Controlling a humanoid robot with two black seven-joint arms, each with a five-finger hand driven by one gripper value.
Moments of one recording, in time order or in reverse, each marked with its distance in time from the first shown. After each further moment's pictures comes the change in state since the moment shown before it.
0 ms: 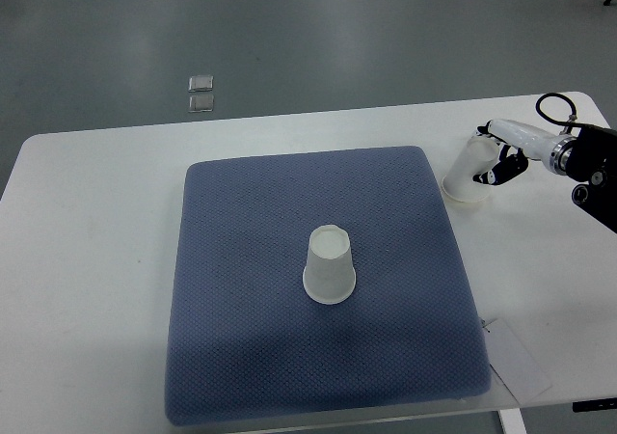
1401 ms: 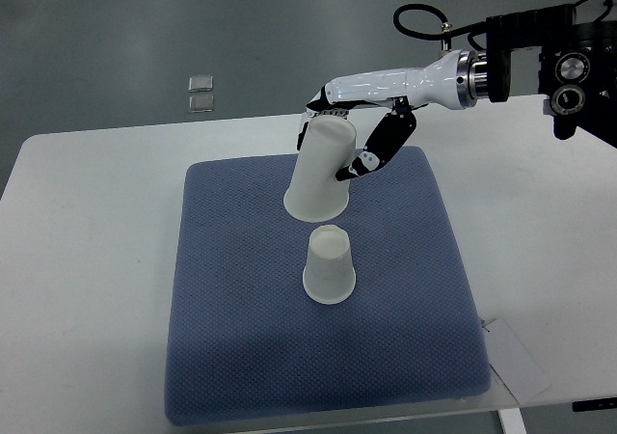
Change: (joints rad) left arm 0.000 0.000 0.000 0.000 0.000 0.000 0.000; right arm 0.264 -0.027 0.101 0.645 0.170 0.551 -0.029
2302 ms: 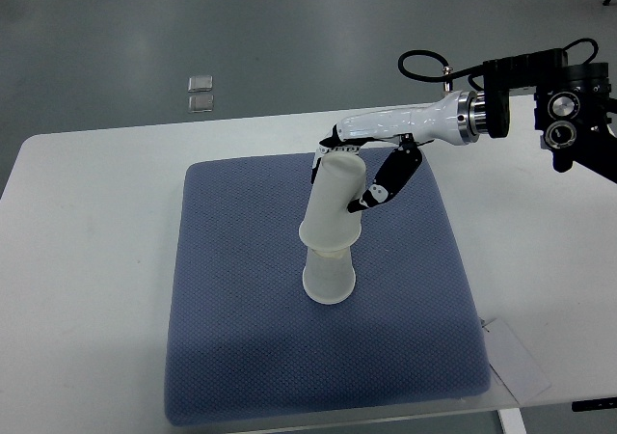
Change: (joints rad) left arm 0.000 0.000 0.000 0.000 0.000 0.000 0.000; right arm -0.081 -0.006 -0.015 0.000 -0.020 0.000 -0.006
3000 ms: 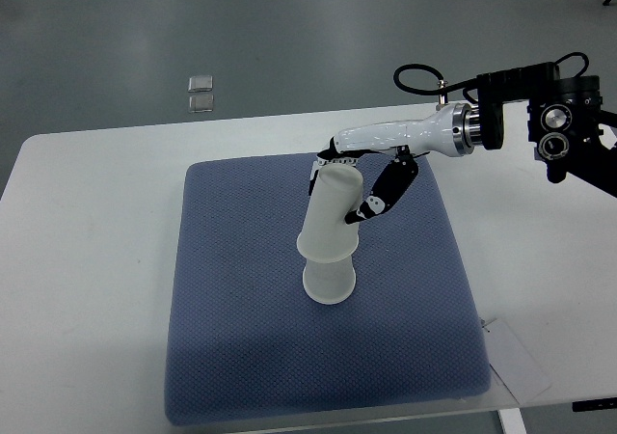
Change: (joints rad) left arm 0.000 0.000 0.000 0.000 0.000 0.000 0.000; right arm -0.031 0.020 0.000 0.000 -0.003 0.000 0.000
